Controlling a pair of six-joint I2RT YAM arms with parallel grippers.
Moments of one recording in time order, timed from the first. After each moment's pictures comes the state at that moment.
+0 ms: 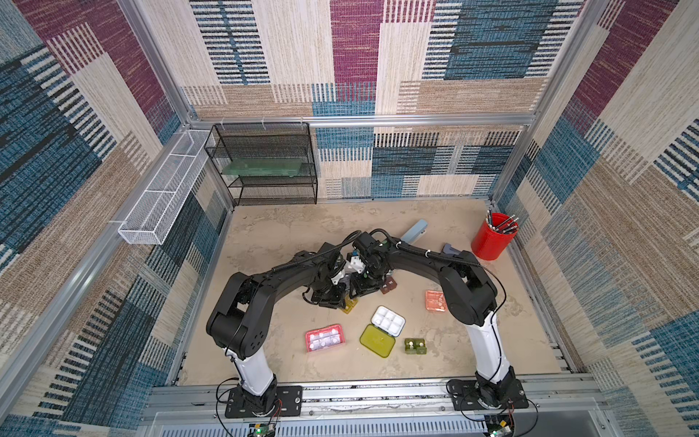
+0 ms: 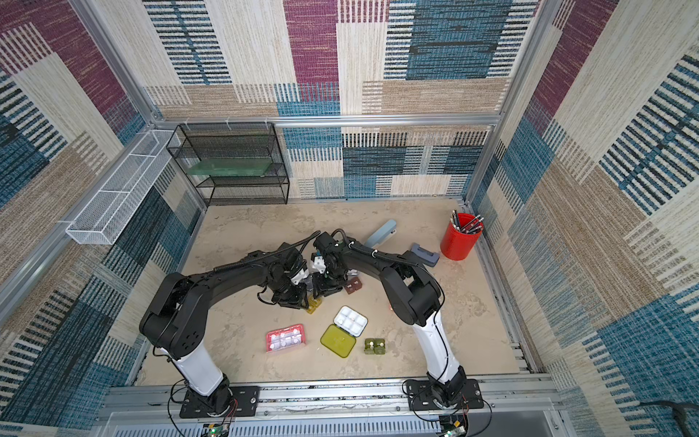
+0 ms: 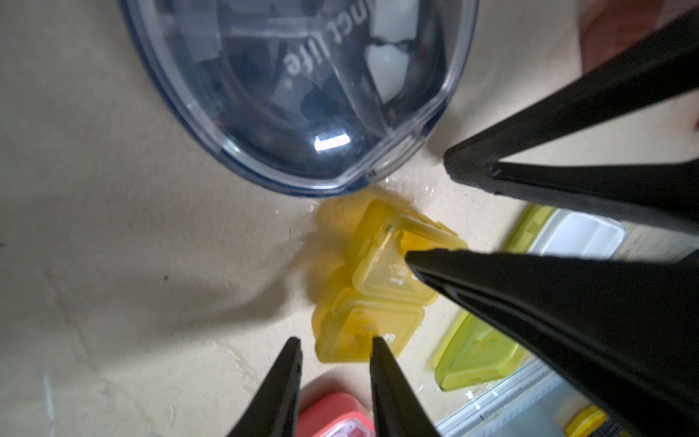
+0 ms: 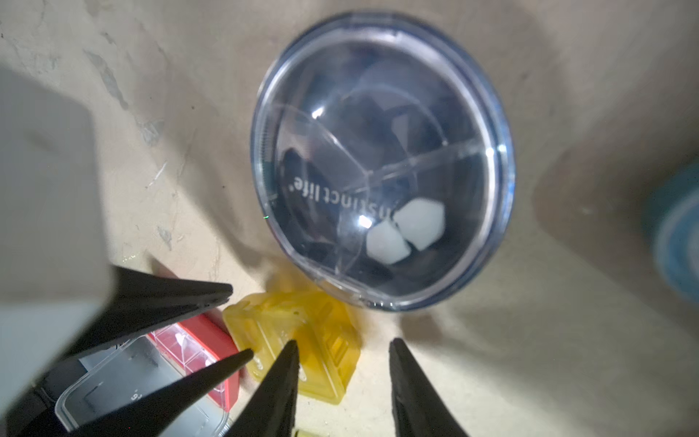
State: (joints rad) left arm -0.49 1.76 1.10 -0.81 0.35 -0.27; right arm 0.71 2.16 1.63 -0.84 -0.44 0.29
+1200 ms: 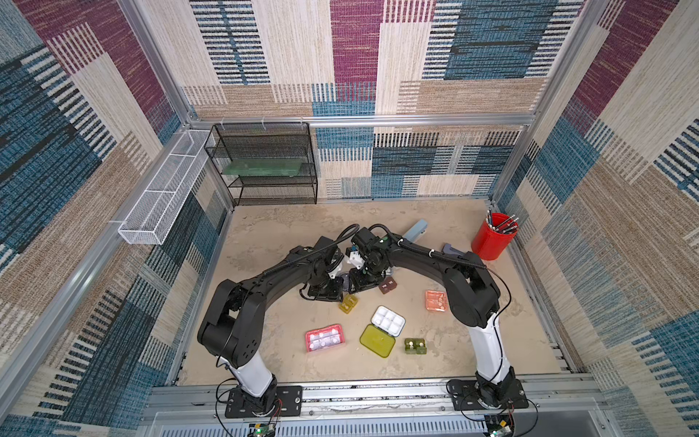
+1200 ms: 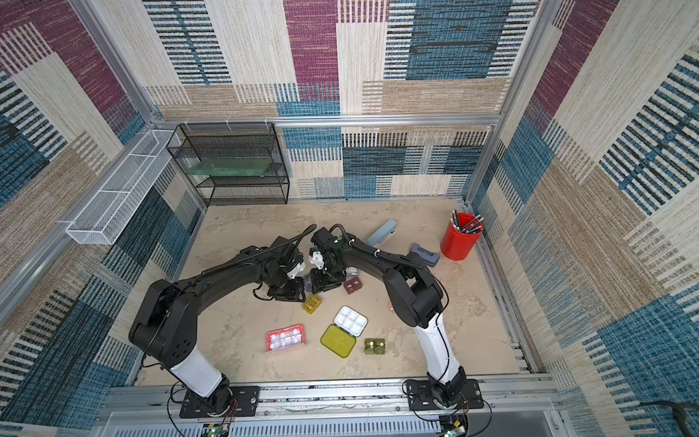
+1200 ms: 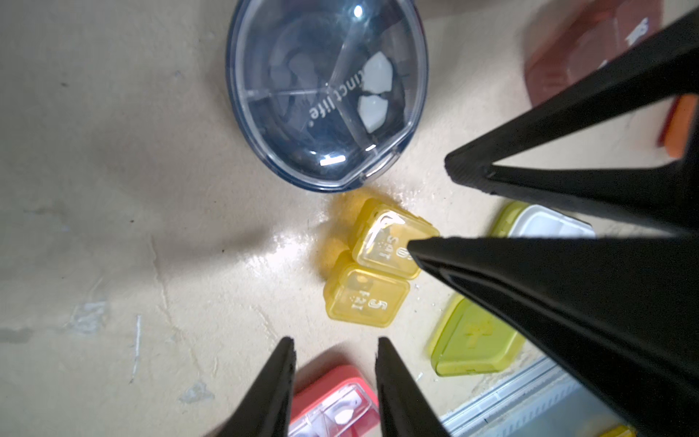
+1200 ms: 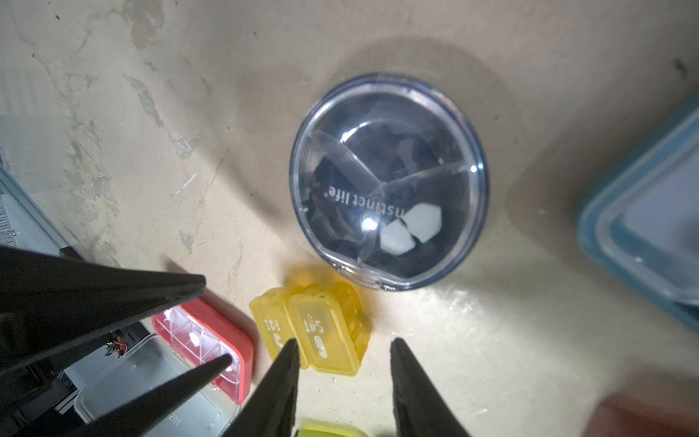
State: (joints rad) left arm -0.48 1.68 1.15 -0.86 0.29 -0.27; right arm 0.73 2.12 1.67 -0.87 -0.41 0.30
